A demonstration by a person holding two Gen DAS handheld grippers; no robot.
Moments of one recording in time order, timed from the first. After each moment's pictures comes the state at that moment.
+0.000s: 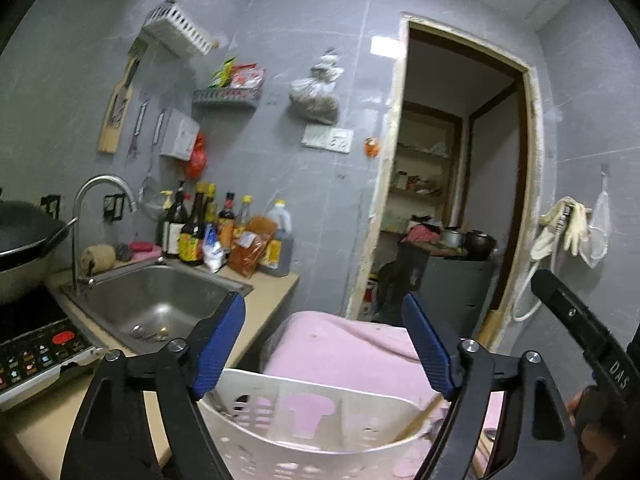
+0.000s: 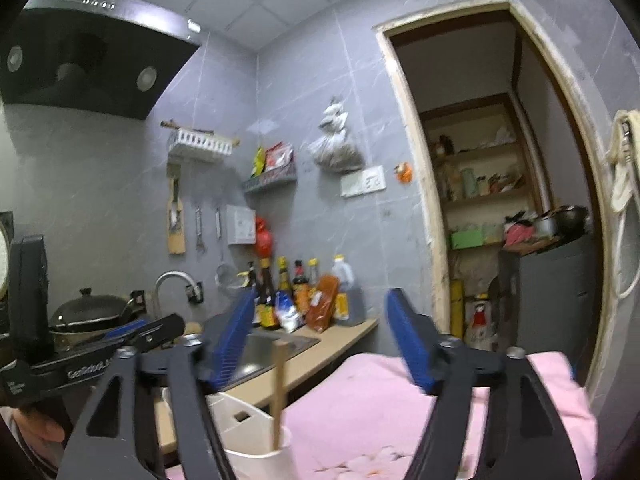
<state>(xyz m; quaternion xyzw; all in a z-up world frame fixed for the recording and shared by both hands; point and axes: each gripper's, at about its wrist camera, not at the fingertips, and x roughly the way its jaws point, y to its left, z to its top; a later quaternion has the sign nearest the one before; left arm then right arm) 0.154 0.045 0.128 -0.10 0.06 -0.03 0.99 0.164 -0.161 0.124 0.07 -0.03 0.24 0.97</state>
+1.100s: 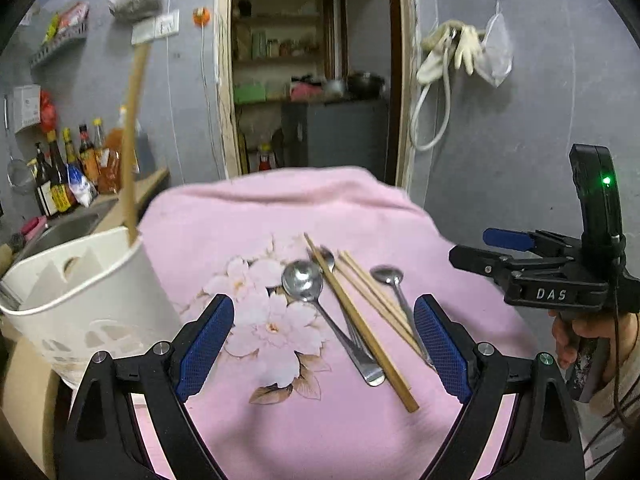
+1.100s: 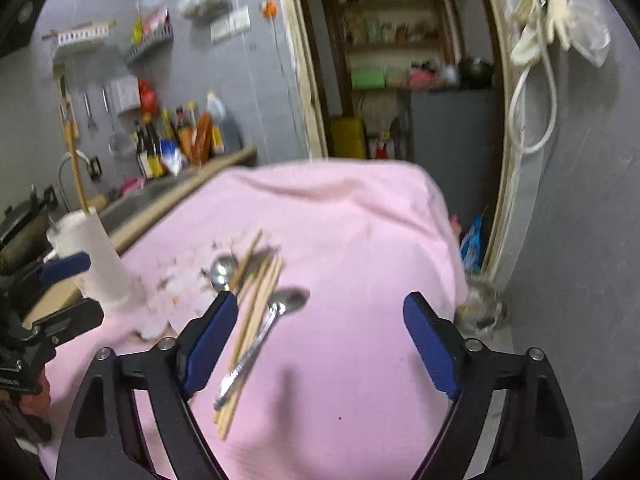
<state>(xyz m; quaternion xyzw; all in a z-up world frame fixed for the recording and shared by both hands) 0.177 -0.144 0.027 0.07 0.28 -0.21 0.93 0.182 -0.316 0.005 0.05 0.30 0.12 0.95</state>
